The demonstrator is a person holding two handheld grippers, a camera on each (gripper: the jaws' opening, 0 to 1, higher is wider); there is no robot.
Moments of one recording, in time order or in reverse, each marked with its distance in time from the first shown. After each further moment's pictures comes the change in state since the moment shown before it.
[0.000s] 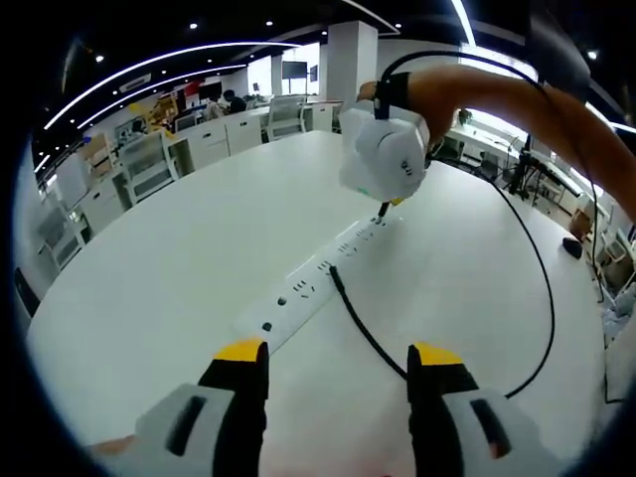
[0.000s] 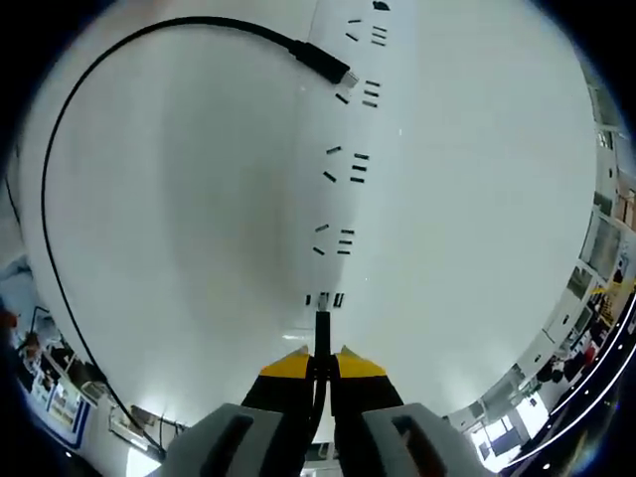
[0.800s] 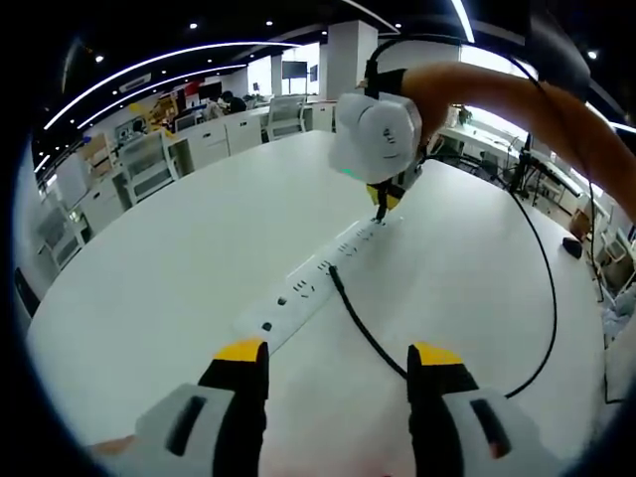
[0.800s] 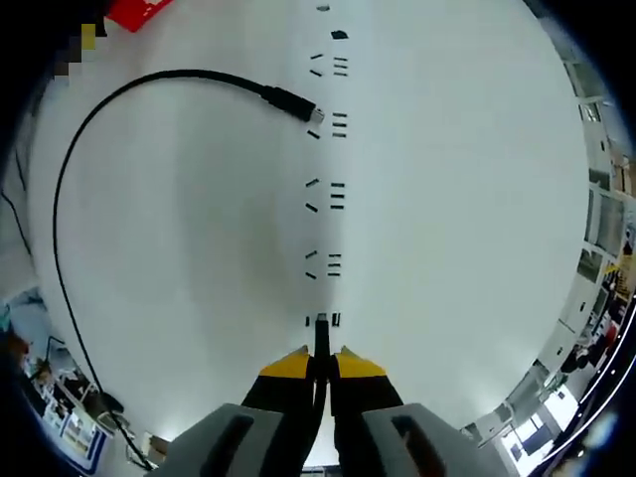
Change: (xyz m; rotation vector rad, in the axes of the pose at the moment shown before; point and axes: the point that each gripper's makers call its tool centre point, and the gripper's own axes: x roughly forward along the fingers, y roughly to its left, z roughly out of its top) left arm 0.000 0.003 0.003 0.000 0.000 0.000; right arm -0.006 -0.004 0.010 0.098 -0.130 0.055
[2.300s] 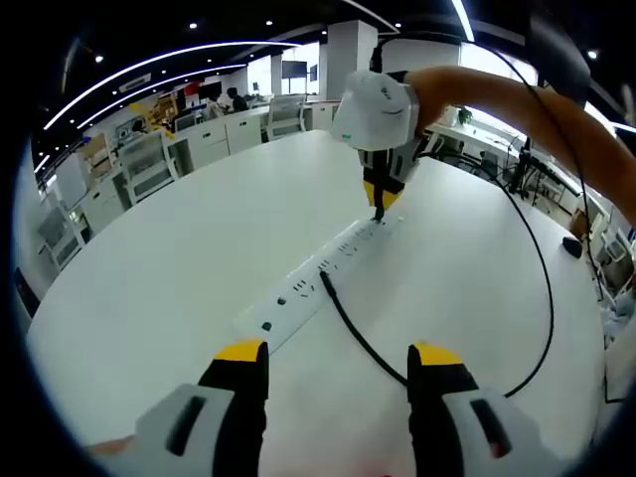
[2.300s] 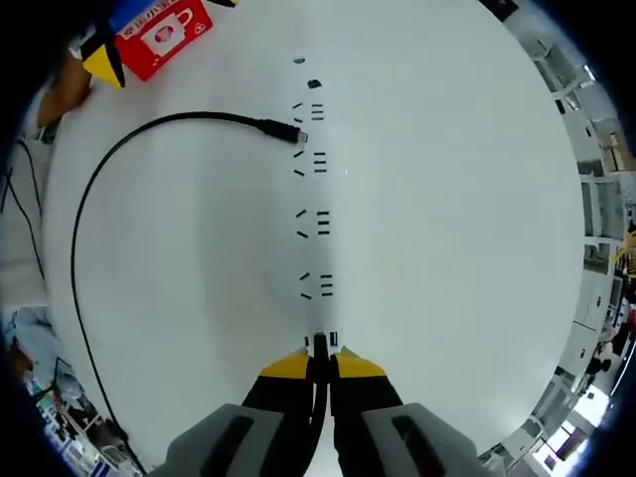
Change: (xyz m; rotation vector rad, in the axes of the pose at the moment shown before) left arm 0.000 -0.003 -0.003 0.001 0.002 0.001; right arm -0.003 -0.003 0.014 0.065 -0.222 0.050
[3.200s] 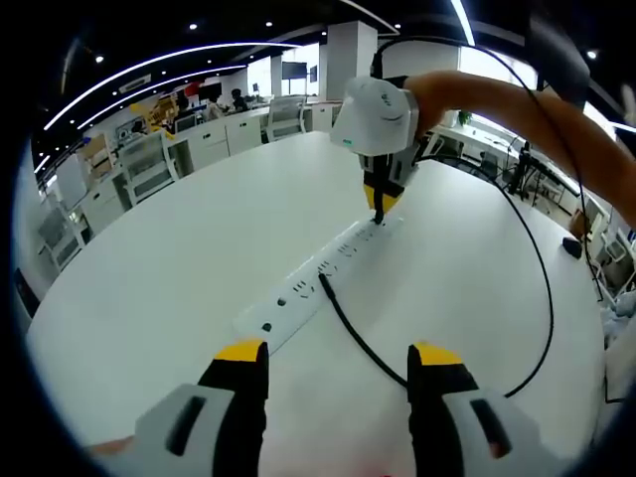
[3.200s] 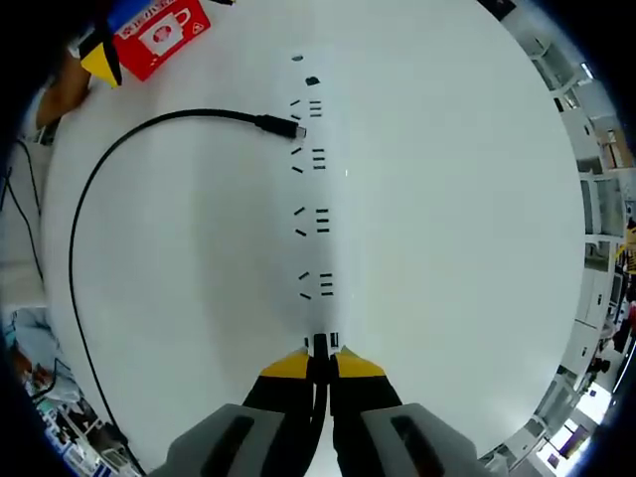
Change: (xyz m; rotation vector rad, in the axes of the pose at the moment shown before) left arm 0.000 0.000 0.001 0.001 -0.003 0.000; right arm 0.005 0.003 -0.003 0.012 -0.016 -0.004
